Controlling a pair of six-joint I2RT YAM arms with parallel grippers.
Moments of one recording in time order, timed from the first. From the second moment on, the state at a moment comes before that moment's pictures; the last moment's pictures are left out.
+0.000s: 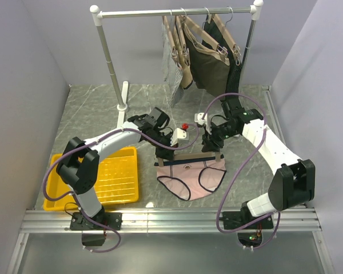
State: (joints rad) left arm -0.68 1.73 1.30 -0.70 0.71 0.66; right arm 0.29 1.46 1.22 -0.98 -0.78 -1.01
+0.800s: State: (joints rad) left arm -0.67 1.73 1.30 -0.69 0.68 0.66; right arm 0.35 1.46 1.22 -1.00 -0.66 -0.97
